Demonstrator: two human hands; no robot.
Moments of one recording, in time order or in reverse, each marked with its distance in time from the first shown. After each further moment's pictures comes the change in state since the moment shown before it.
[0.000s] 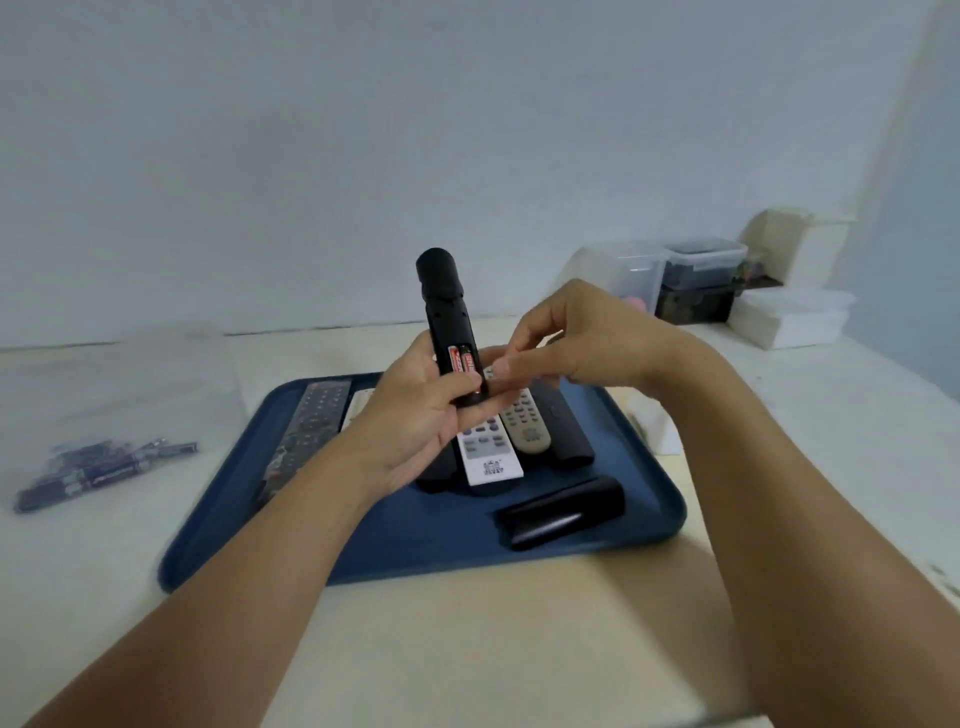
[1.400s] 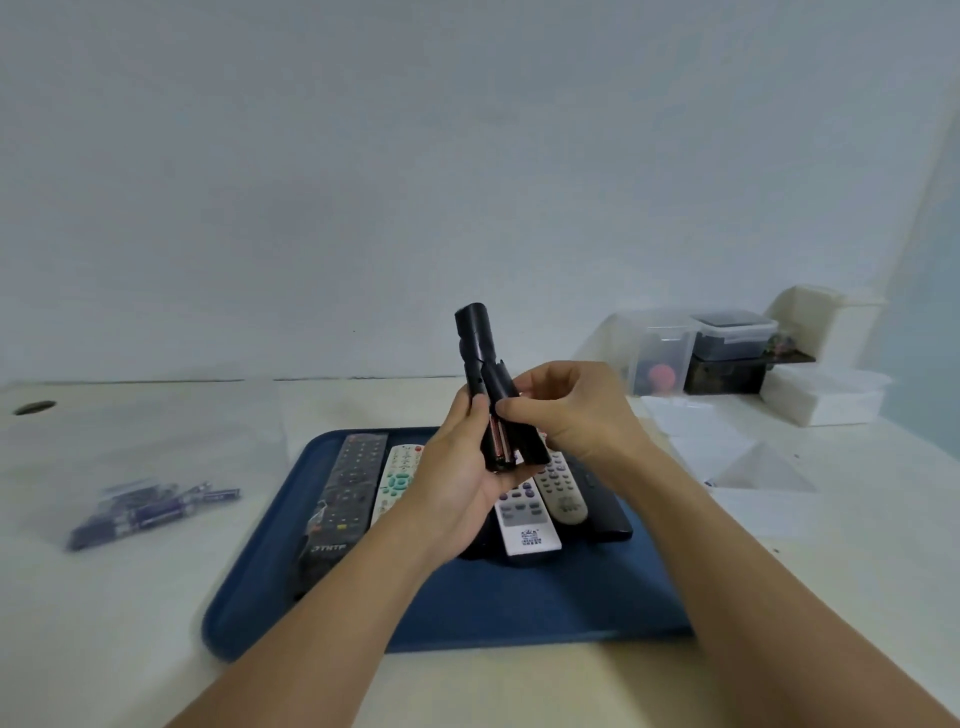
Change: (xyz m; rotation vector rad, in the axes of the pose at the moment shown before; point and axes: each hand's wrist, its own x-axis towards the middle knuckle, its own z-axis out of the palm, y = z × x) left_hand 0.003 -0.004 0.009 -0.099 0.152 0.016; right_hand 0.031 0.014 0.046 0.371 0.381 0.082
